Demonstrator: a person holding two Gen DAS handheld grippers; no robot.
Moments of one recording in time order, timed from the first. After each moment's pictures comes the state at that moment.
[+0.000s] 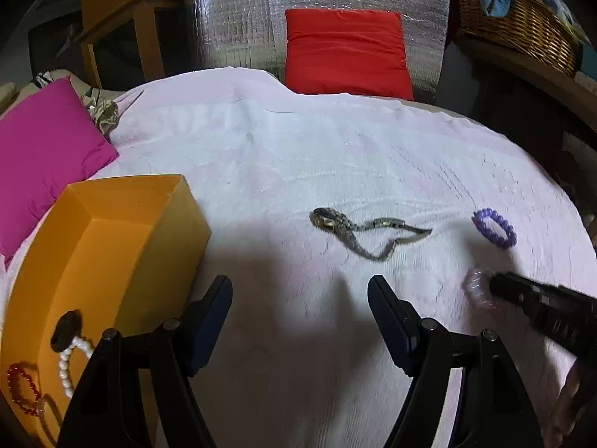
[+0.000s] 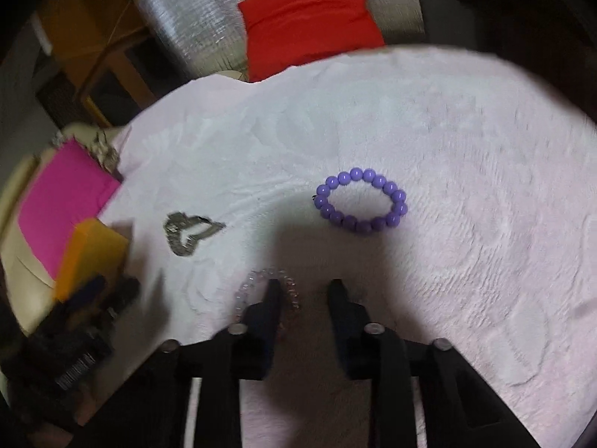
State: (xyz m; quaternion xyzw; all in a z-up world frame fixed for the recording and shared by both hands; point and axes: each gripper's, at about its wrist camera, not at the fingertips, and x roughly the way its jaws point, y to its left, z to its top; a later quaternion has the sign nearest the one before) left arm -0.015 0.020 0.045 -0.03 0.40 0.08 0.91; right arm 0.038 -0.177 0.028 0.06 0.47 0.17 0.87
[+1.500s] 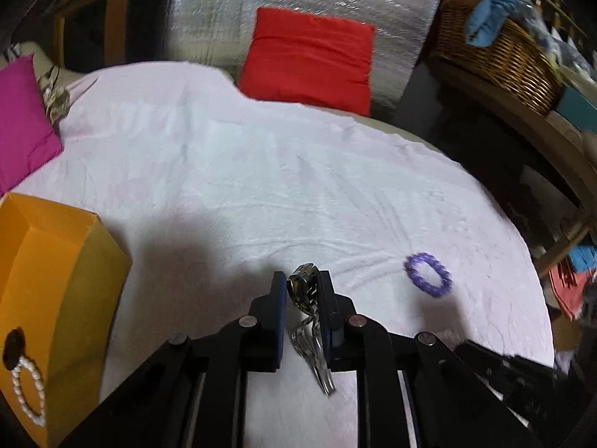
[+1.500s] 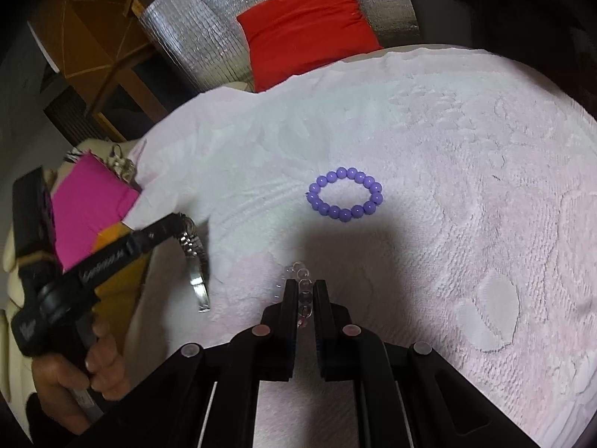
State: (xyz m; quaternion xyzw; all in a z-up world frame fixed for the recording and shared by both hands) left arm 0.014 0.000 0.069 -0.10 0.39 -0.01 0.91; right arm 0.017 -0.219 0.046 0.16 0.47 0.20 0.85
